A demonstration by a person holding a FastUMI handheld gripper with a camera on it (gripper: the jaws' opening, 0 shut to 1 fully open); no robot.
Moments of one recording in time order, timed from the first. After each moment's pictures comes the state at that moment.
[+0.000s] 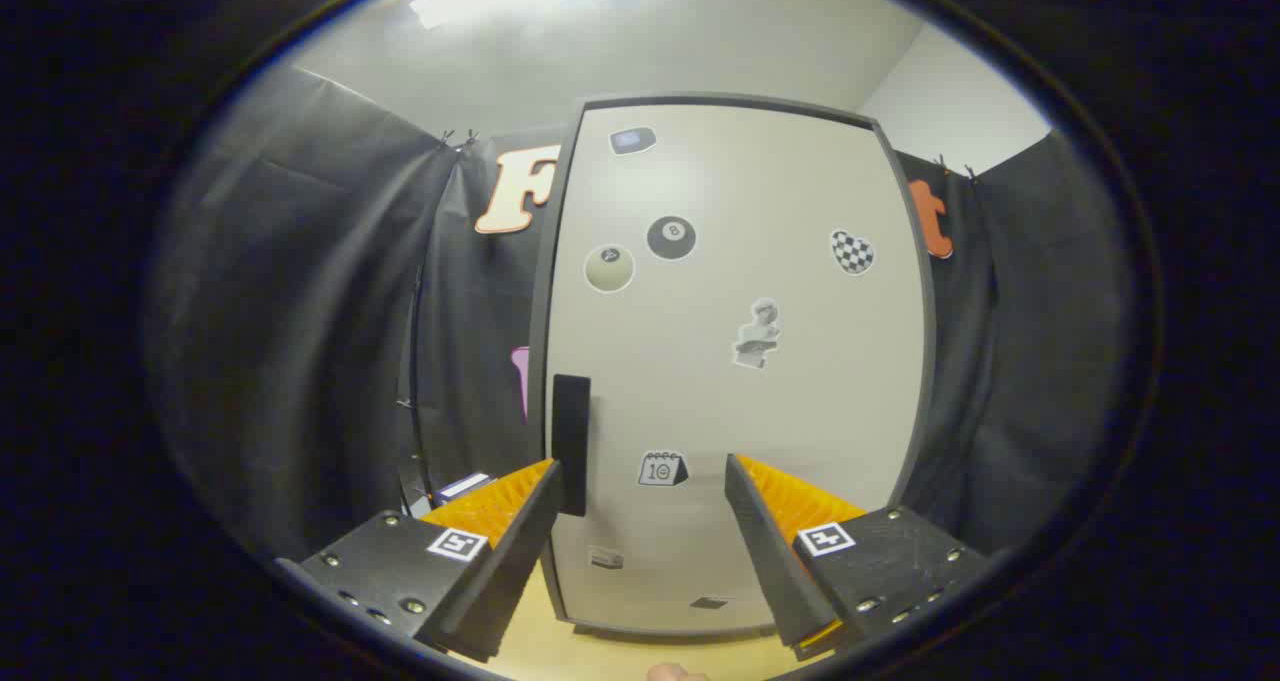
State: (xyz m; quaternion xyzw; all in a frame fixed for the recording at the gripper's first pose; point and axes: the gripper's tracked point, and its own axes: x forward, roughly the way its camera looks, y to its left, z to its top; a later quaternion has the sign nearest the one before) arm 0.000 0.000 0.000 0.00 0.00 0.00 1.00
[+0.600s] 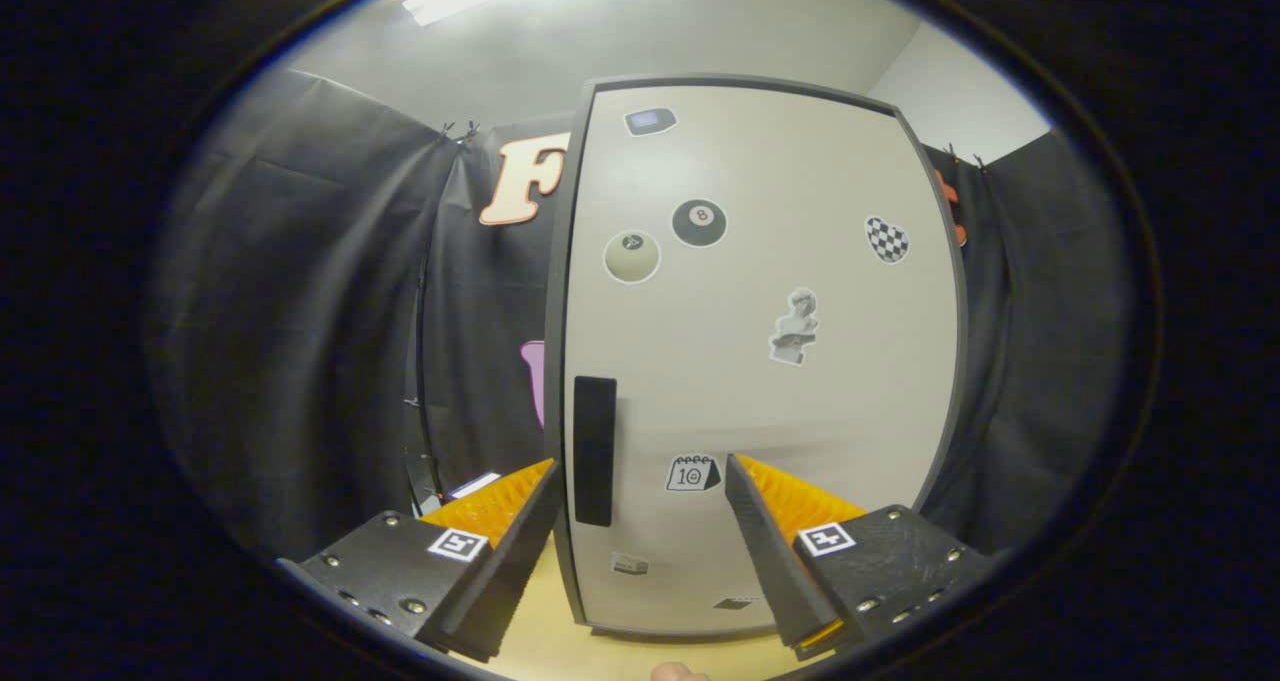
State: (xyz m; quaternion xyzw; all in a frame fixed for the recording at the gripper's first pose) arm 0.019 0.012 -0.003 0.00 0.01 0.00 1.00
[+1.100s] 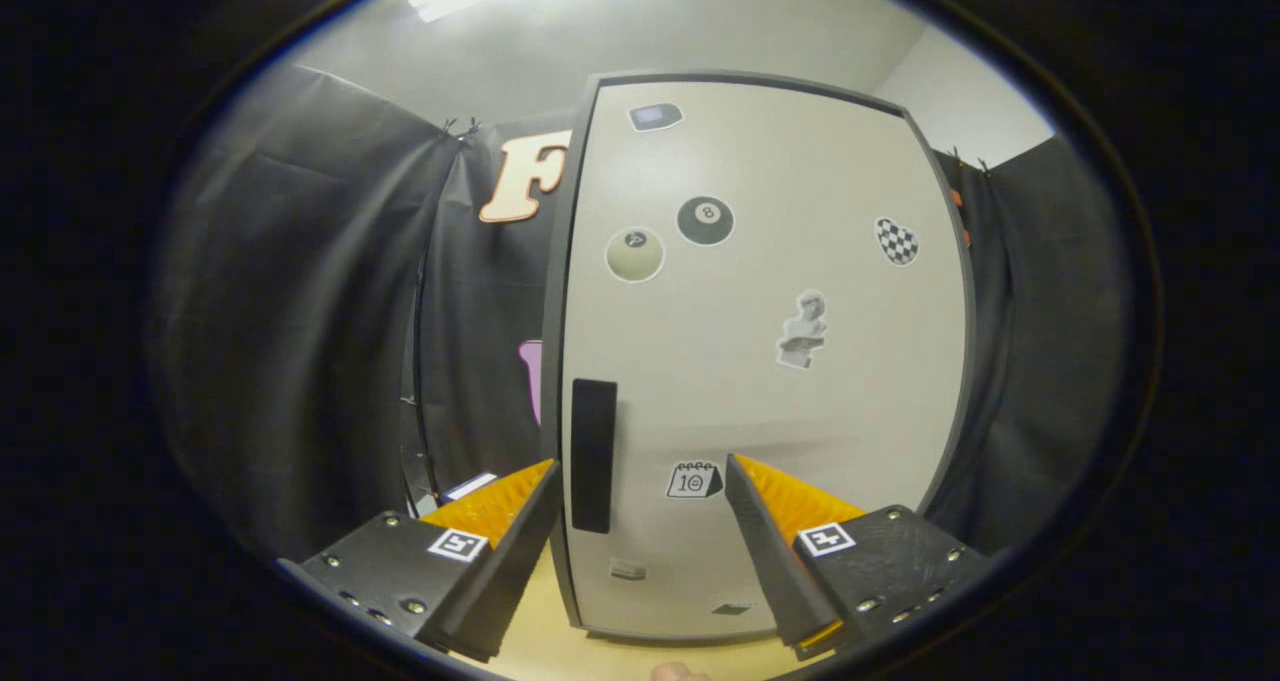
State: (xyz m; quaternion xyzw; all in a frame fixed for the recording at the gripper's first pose) arm 0.031 0.016 -0.005 0.00 0.02 0.00 1.00
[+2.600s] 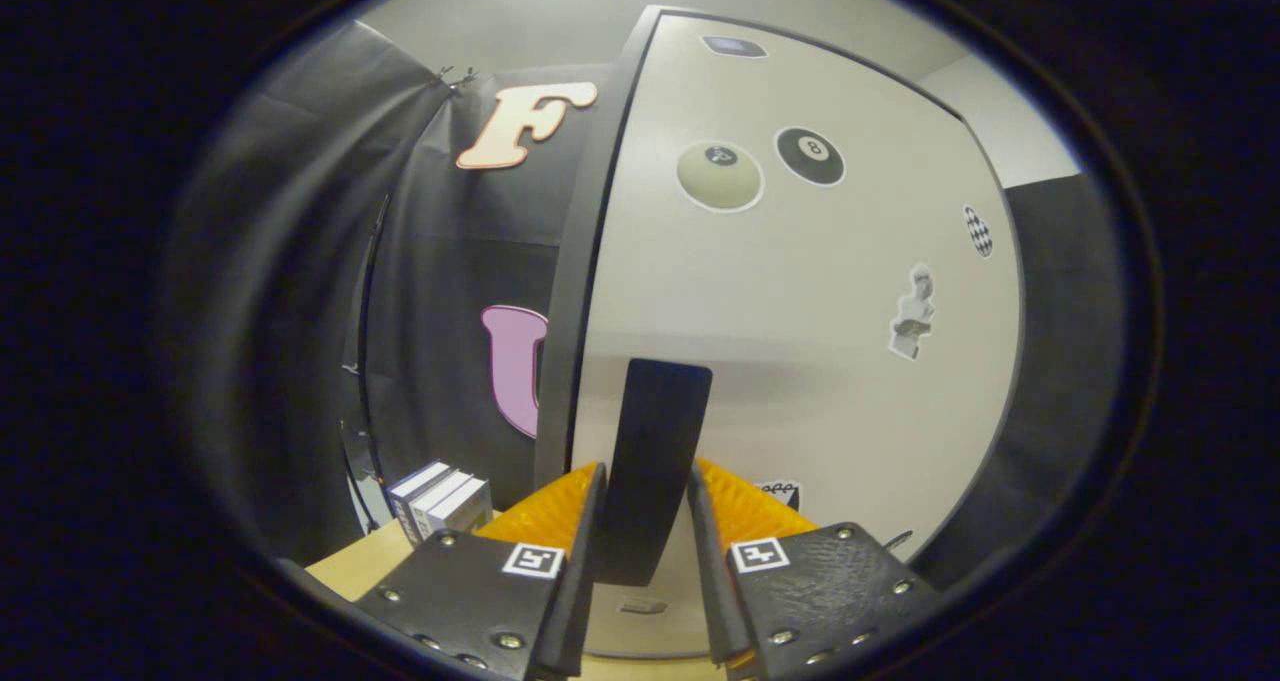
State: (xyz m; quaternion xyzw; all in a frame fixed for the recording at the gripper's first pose) arm 0.114 0.051 -0.037 -0.06 0.04 -0.07 1.00
